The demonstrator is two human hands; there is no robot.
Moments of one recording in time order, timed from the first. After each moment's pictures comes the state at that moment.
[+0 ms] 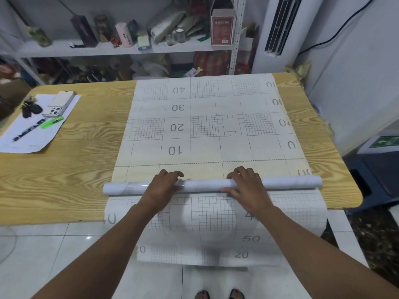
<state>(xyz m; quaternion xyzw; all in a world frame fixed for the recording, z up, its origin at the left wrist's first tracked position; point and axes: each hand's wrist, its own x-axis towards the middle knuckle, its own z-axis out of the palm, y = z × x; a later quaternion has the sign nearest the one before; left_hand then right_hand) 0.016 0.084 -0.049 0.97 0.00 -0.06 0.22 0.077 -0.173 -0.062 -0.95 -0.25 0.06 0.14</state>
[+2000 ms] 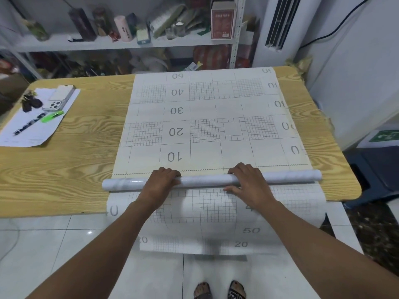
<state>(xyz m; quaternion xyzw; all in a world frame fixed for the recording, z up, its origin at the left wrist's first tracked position) 0.008 0.094 -0.060 0.99 -0.04 -0.02 0.13 0.069 -0.176 -0.057 -0.95 -0.27 0.08 0.15</state>
